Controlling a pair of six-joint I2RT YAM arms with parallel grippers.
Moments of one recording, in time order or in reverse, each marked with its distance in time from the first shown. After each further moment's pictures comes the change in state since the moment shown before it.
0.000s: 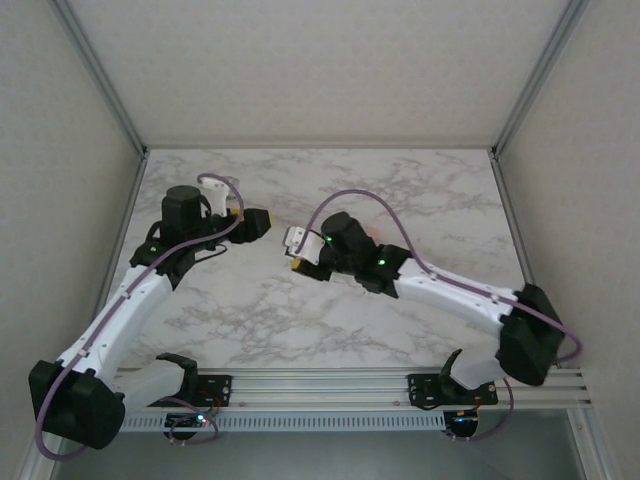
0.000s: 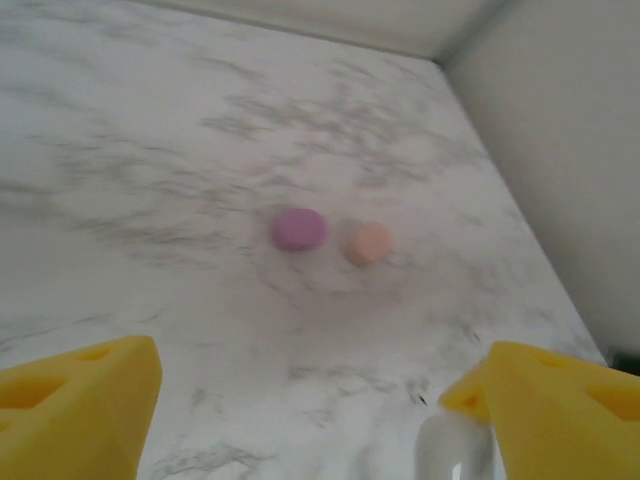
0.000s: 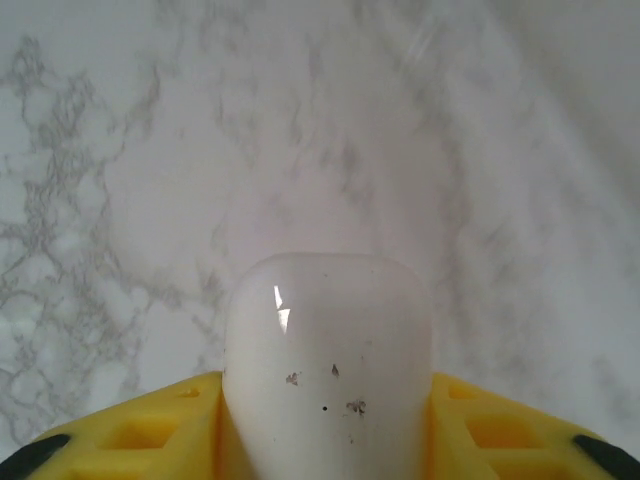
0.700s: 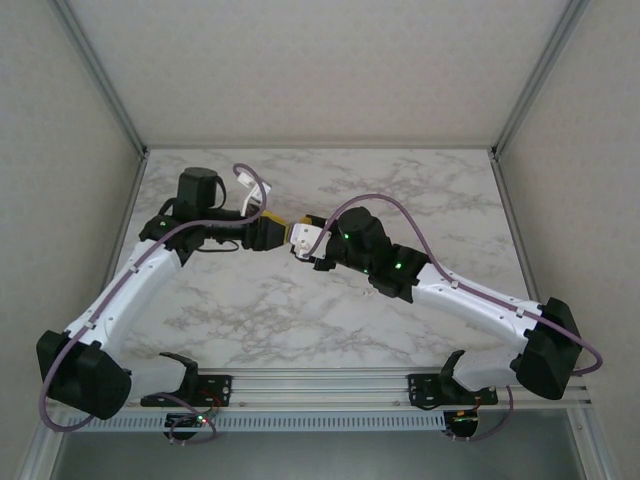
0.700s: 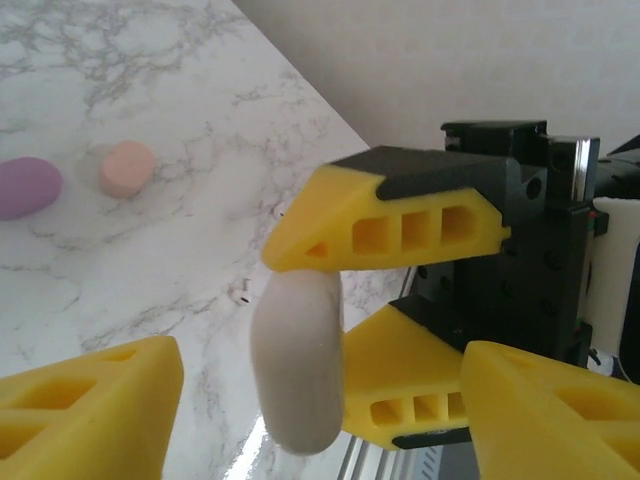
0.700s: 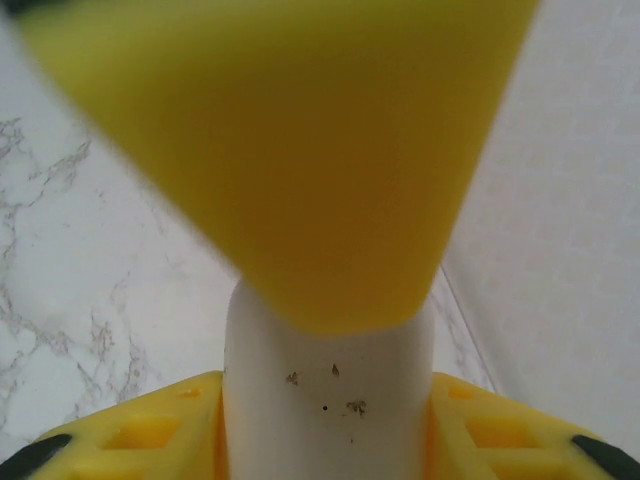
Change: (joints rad) left arm -0.067 0.156 0.200 -0.209 0.451 0.200; right arm 0.000 -0.085 -0.005 0.107 0.046 -0.185
